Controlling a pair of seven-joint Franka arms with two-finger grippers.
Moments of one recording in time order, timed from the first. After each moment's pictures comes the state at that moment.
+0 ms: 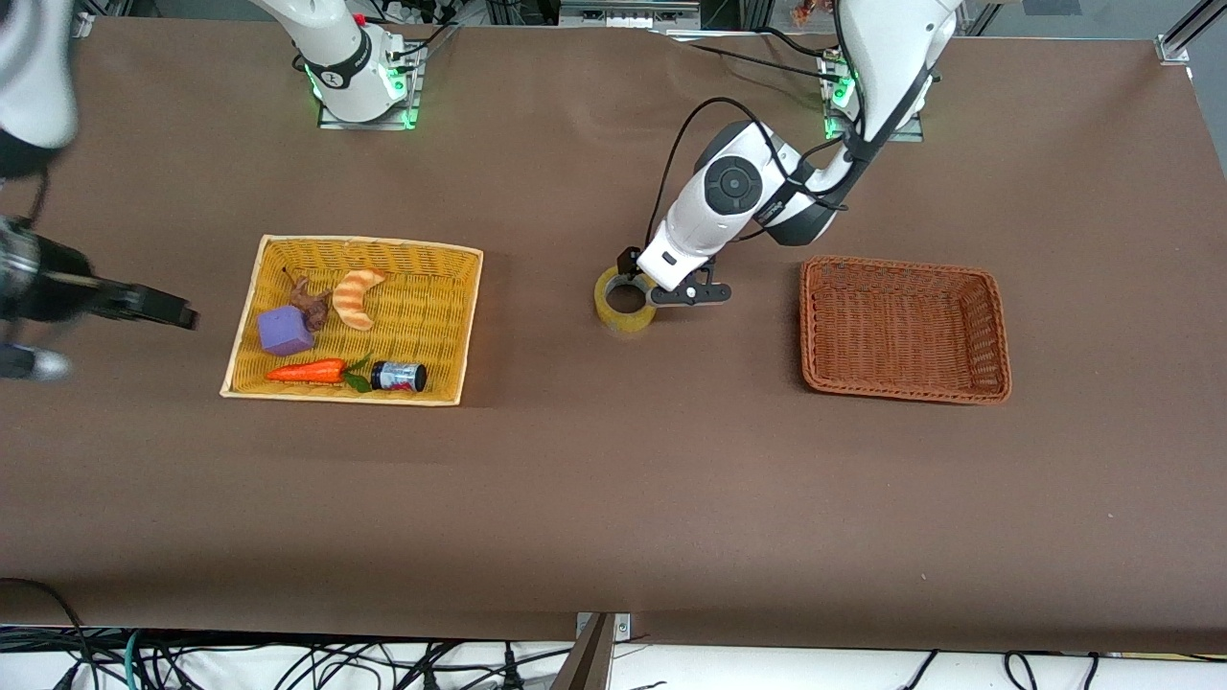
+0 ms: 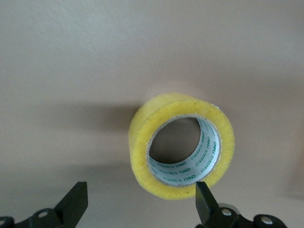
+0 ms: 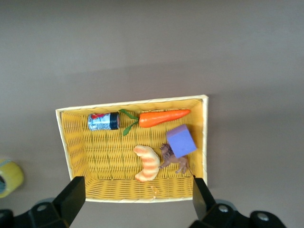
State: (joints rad) left arm -0.31 0.51 -0.46 -2.00 -0.08 2.51 -0.79; right arm 0.16 0.28 -0.26 -1.31 0.15 1.51 0.08
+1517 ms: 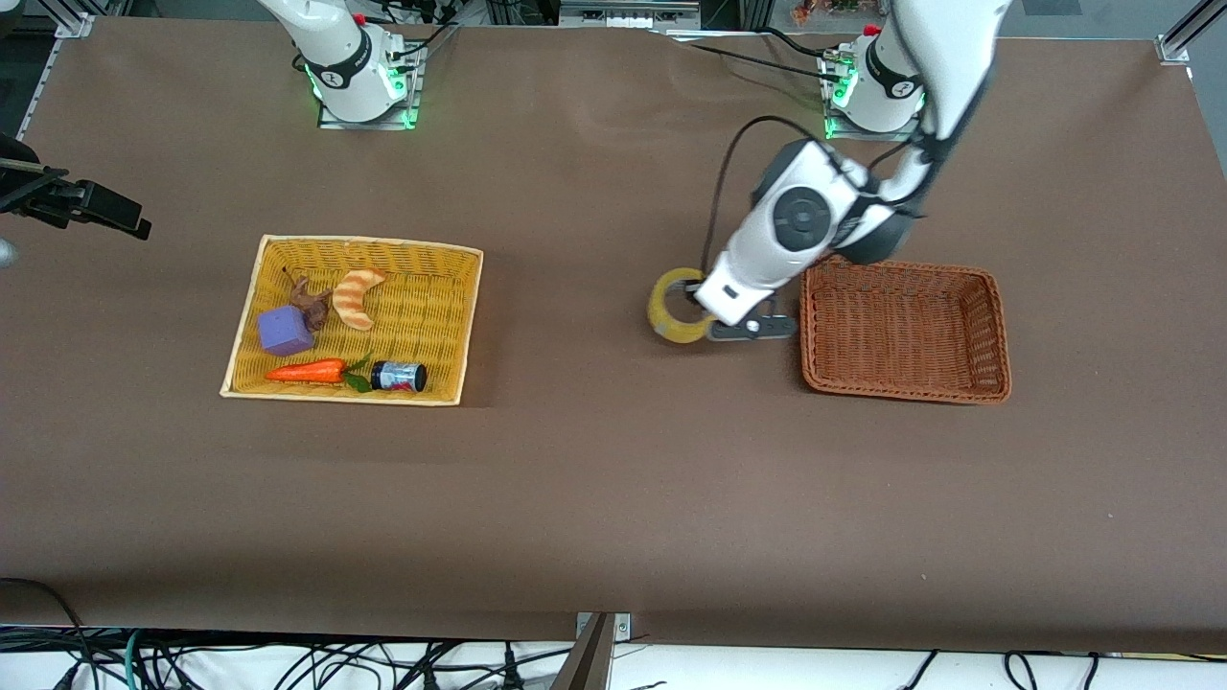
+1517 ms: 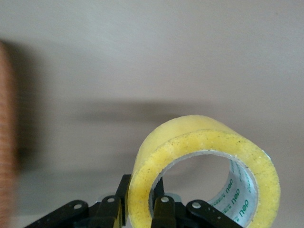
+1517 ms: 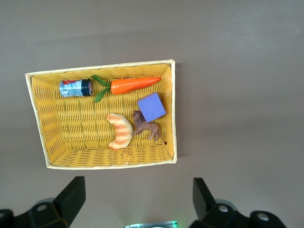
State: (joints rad) left arm -0.15 0.33 -0.36 -1.95 -0.07 2.18 -0.50; right arm -0.07 0.05 0.02 -1.56 -0.01 1.51 0.07
